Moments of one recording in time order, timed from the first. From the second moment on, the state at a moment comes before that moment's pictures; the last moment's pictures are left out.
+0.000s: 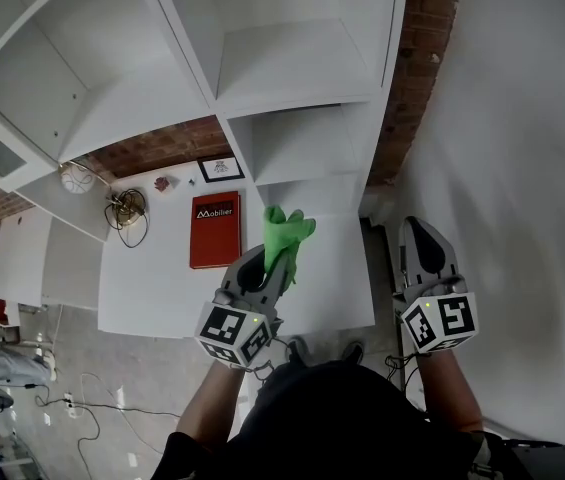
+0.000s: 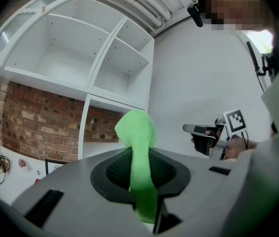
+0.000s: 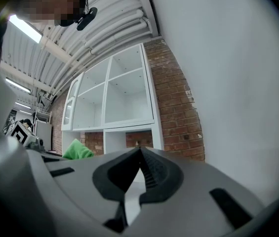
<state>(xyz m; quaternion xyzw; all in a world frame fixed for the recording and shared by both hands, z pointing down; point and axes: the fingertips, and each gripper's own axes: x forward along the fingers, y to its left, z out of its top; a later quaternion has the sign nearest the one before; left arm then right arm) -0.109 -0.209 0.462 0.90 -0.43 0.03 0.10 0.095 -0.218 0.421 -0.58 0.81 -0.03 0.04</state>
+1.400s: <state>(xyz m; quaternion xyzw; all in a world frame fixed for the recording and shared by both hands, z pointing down) -0.104 -0.214 0.465 0.89 -0.44 0.04 0.09 0.103 -0.224 0.417 -0.58 0.81 -0.03 0.04</state>
